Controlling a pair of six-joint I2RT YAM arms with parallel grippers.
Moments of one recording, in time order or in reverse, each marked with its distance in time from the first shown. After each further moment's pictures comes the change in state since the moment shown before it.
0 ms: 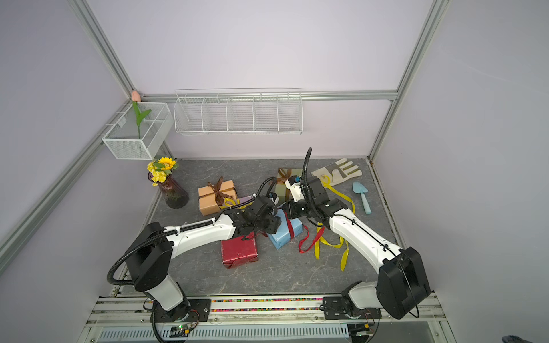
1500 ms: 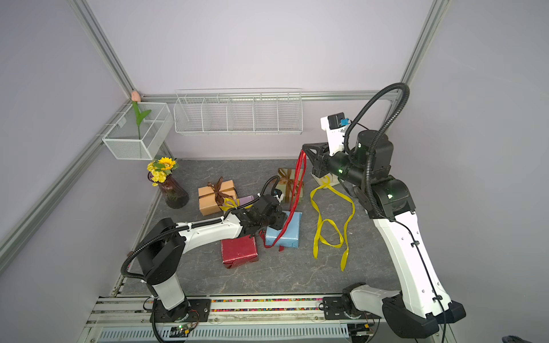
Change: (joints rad) left arm -0.011 0.086 0.028 0.157 -0.006 -0.004; right arm -0.148 -0.108 0.748 -0.246 -0.040 -0.123
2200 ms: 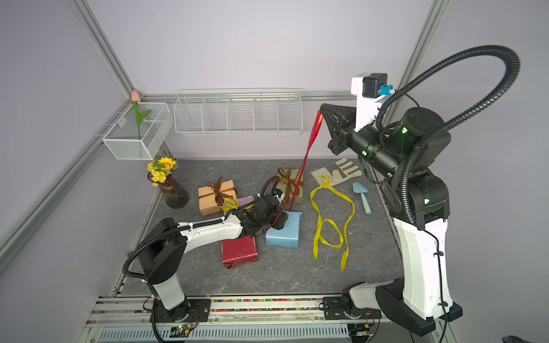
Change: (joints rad) left arm 0.000 0.008 -0.010 0.043 0.000 -0.002; right arm -0.011 0.101 0.452 -0.027 0.081 -0.108
